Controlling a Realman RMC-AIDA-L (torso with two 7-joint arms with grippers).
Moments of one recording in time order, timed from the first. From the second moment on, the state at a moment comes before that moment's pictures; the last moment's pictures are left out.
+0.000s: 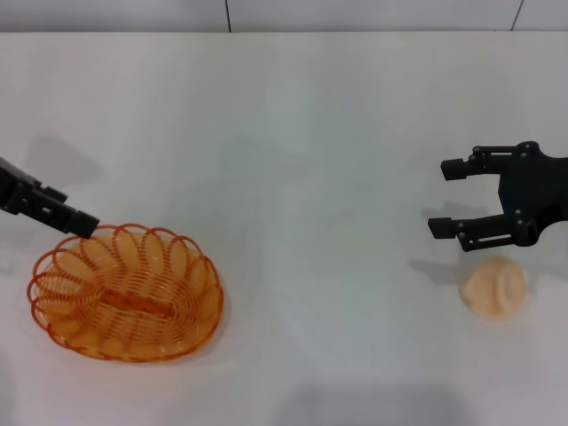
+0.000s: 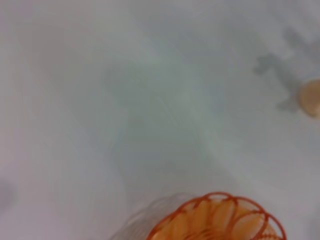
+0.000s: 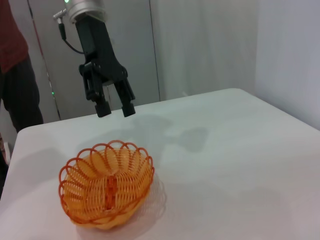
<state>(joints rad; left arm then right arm) -0.67 -1.84 0.82 1.07 2.43 1.97 -2.26 0.36 2.01 -1.10 -1.17 -1.84 -1.57 1.60</state>
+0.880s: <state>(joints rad) -0.71 -1.88 0.83 0.98 2.78 1.88 -2.33 0.36 2.01 -1.10 -1.17 -1.81 -1.56 1.60</state>
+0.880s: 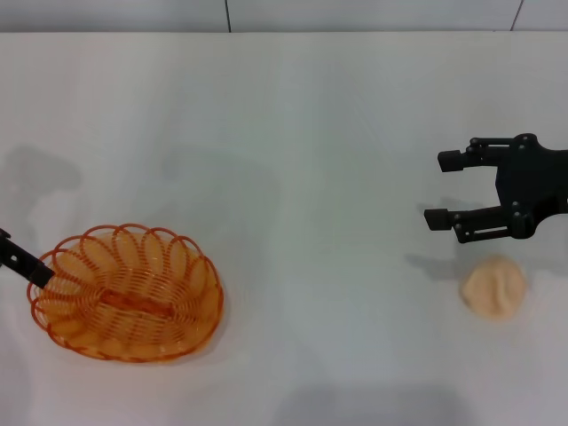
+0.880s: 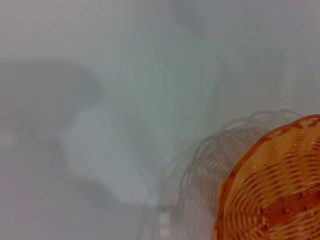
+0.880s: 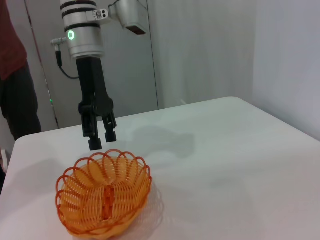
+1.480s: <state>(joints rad) -0.71 -1.92 0.83 0.94 2.83 1.83 -2.34 0.37 2.01 -1.10 -1.17 -1.80 -1.56 1.60</state>
